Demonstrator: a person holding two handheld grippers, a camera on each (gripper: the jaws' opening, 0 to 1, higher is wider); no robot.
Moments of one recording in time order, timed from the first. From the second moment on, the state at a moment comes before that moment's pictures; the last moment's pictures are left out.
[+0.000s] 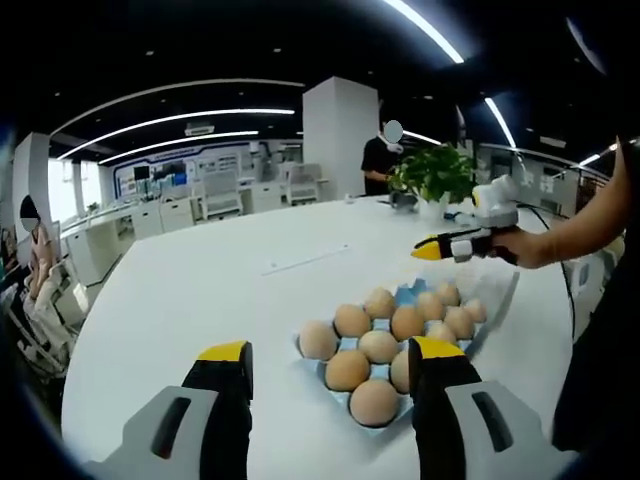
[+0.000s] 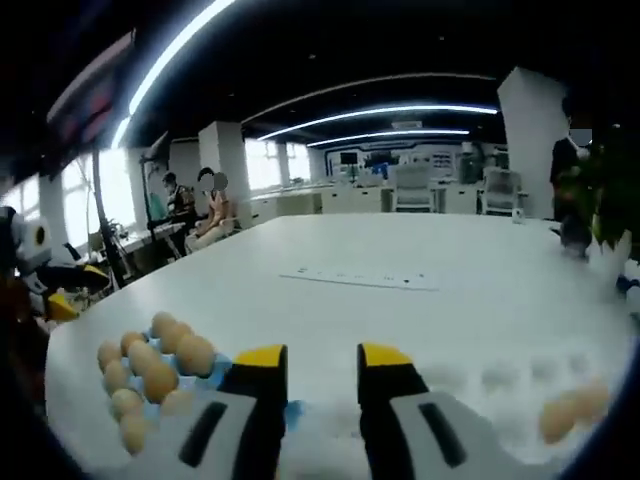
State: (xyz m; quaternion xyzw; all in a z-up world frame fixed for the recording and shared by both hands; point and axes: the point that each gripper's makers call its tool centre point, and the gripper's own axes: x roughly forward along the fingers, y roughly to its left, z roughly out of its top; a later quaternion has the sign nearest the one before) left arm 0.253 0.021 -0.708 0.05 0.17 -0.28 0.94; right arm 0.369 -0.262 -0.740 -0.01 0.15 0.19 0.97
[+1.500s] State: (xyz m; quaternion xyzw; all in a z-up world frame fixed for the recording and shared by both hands) left arm 0.255 0.021 -0.707 0.05 0.17 -0.28 0.94; right arm 0.362 -0.421 -0.779 -0.04 0.19 0.02 0.98
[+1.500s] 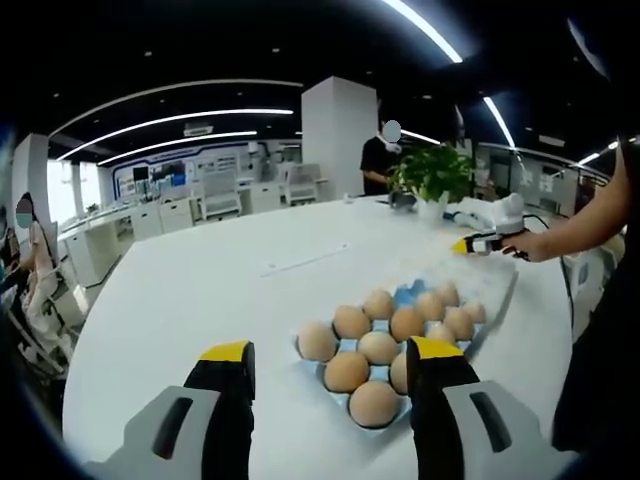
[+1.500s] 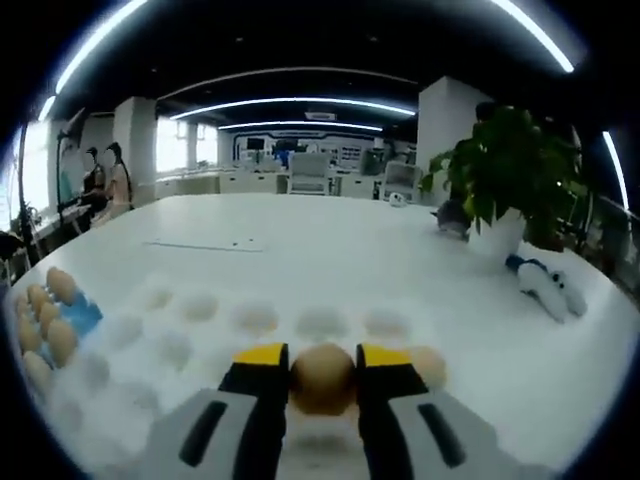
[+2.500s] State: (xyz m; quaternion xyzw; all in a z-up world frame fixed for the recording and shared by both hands) left arm 0.253 0.022 -0.705 0.05 0.17 -0.28 0.94; right arm 0.355 -0.367 -0.728 0.01 0.15 0.07 0.99
